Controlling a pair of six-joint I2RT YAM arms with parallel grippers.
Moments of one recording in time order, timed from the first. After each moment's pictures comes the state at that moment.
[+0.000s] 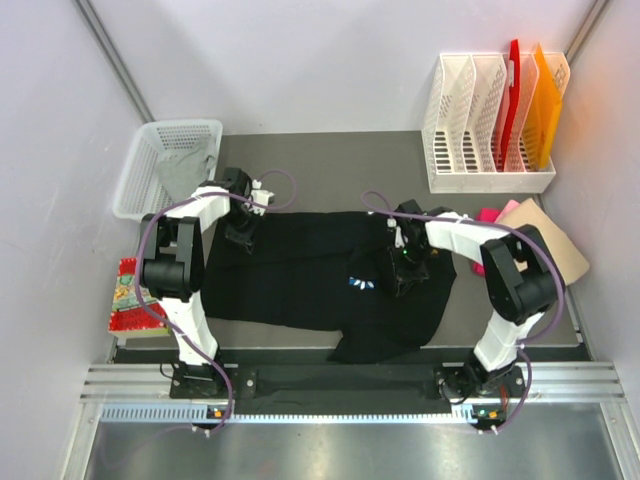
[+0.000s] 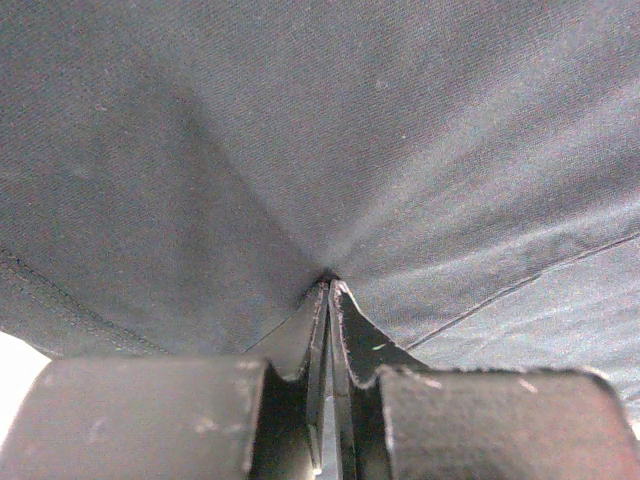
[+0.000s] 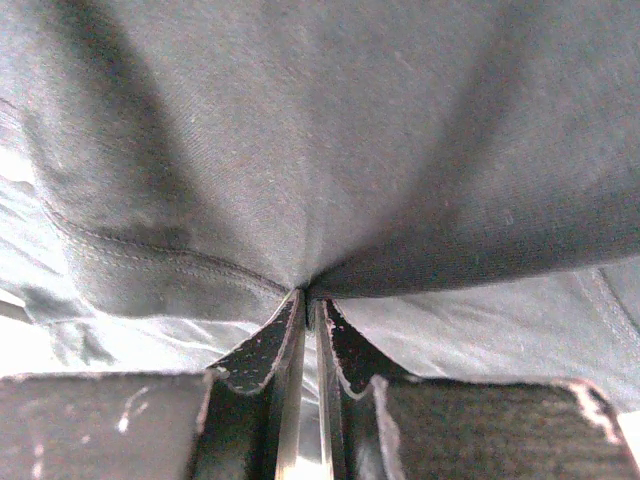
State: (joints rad) left arm -0.11 1.93 1.33 -0.77 0.16 0.33; right arm 0.45 1.75 1.05 -0.79 -0.24 0.32
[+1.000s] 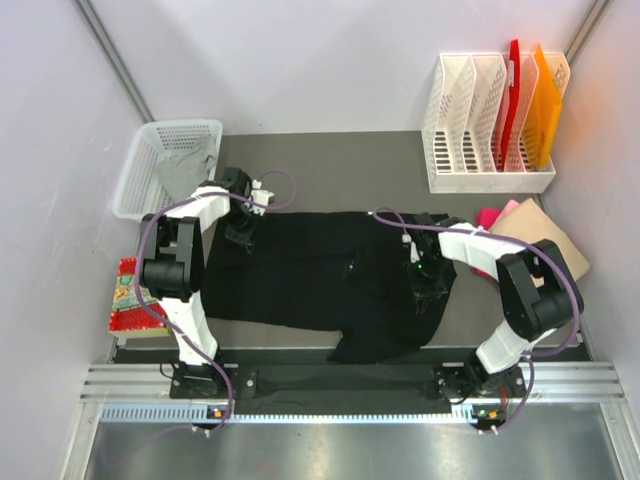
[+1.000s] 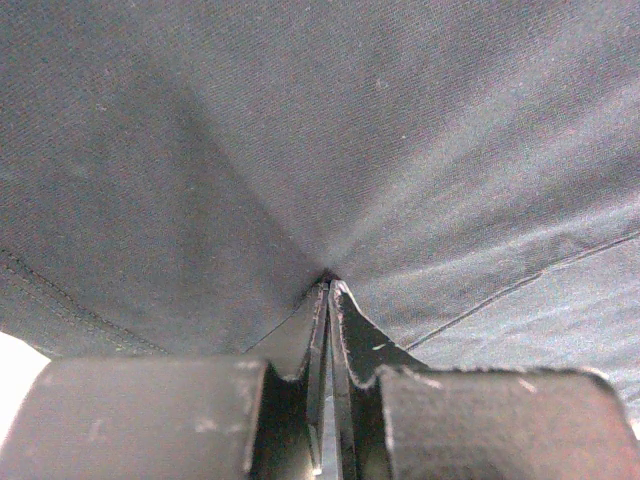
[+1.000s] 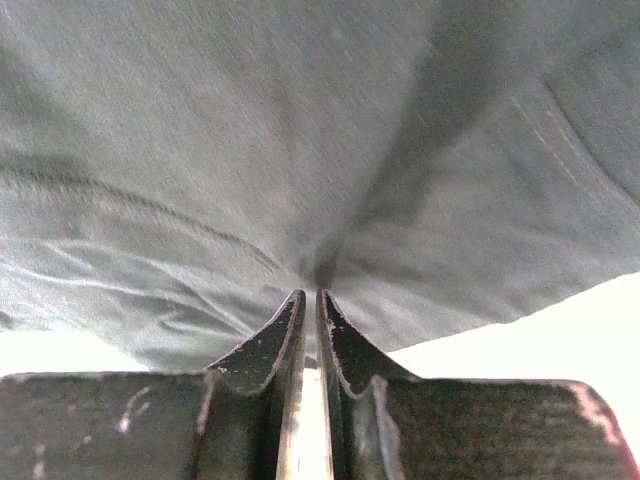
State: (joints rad) left arm -0.11 1.93 1.33 -0.77 0.16 0.33; right arm 0.41 1.62 0.91 -0.90 -0.16 0.28
